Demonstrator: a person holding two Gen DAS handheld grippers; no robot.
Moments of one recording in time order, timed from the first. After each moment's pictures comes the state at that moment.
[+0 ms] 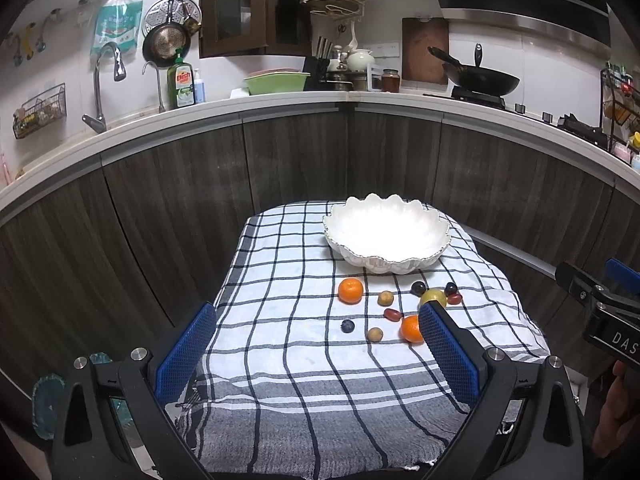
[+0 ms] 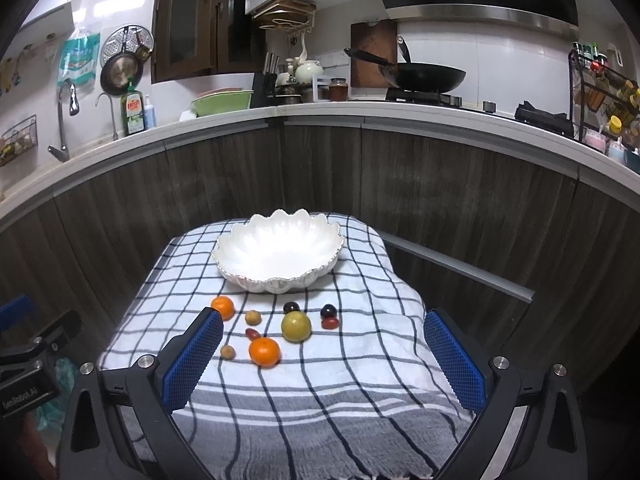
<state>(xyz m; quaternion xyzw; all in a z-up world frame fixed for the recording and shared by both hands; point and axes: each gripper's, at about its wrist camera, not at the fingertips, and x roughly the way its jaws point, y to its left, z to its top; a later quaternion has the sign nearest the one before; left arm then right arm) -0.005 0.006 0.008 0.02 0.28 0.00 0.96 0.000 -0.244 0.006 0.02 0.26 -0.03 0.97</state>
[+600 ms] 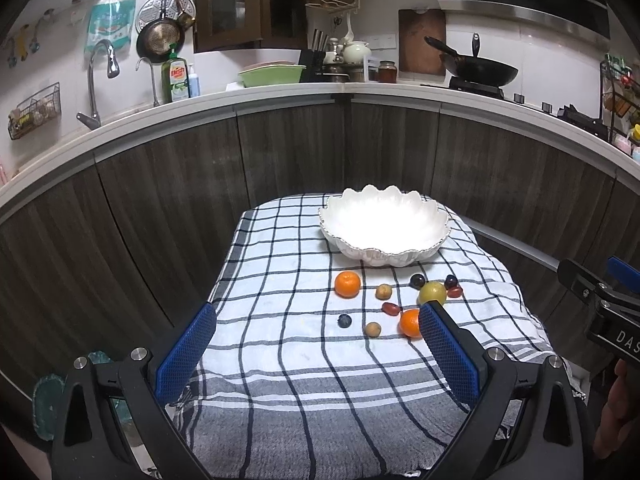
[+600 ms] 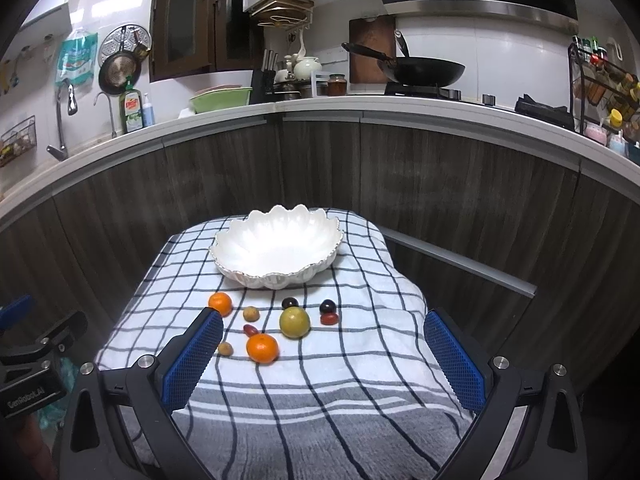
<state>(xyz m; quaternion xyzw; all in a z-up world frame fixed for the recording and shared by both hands) 0.004 0.000 -0.002 0.02 0.29 -0.01 0.96 0.004 -0.248 -0.003 0.03 0.26 -0.03 0.96</state>
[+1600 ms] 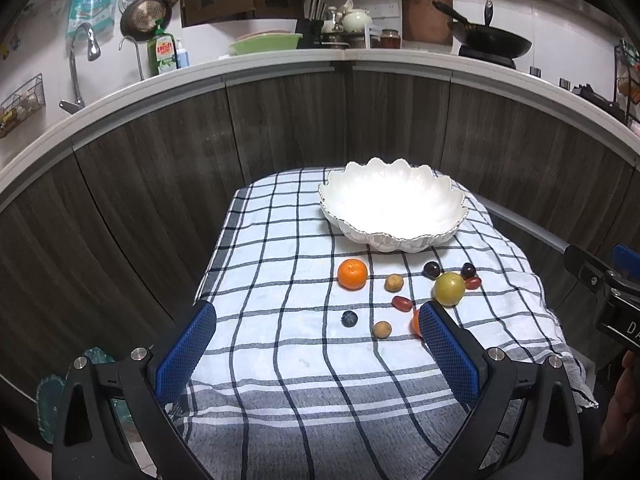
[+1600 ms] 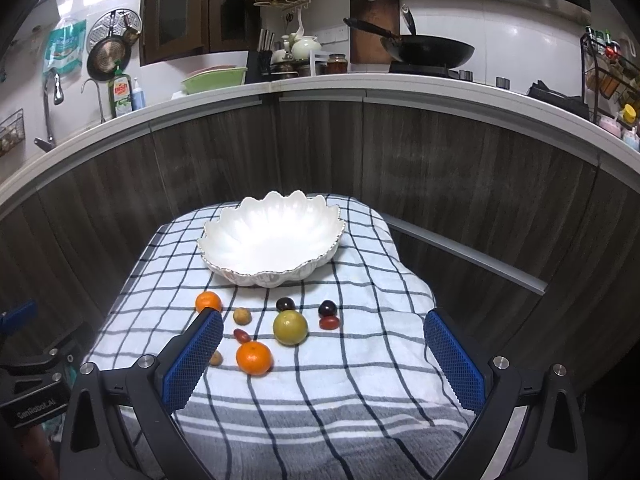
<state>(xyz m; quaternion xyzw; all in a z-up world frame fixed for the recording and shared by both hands) 0.067 -0.005 -0.029 0.03 0.34 0.00 0.94 0.058 -0.245 -0.019 0.03 0.30 -0.03 0.95</state>
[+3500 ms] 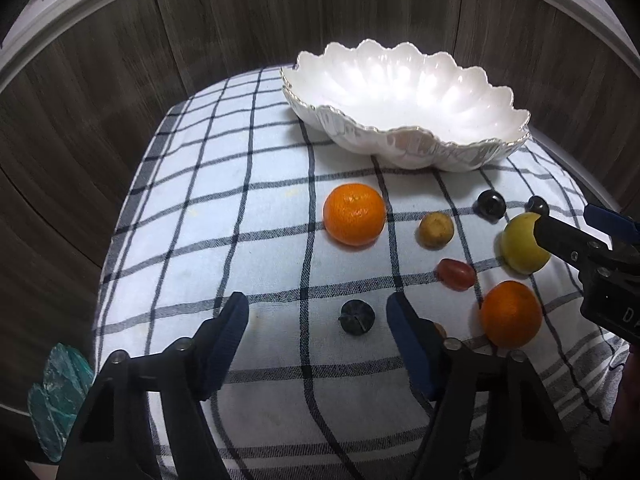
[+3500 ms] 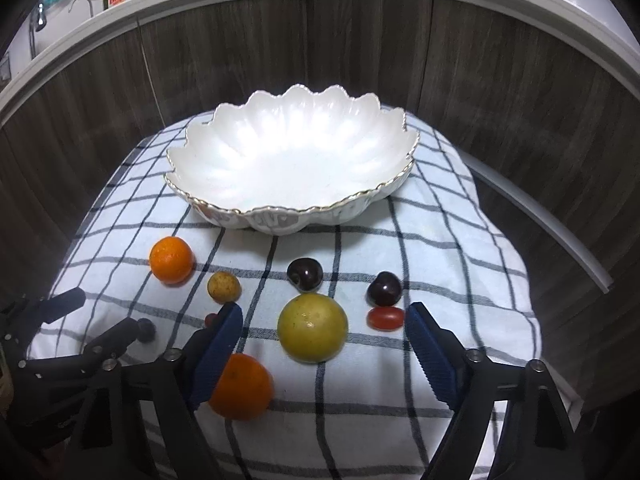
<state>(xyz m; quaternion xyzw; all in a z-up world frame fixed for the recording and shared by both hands) 0.197 -0.019 -0.170 0.05 0.48 -0.04 0.87 0.201 -0.211 -0.141 0.00 0.44 0.02 0.90</state>
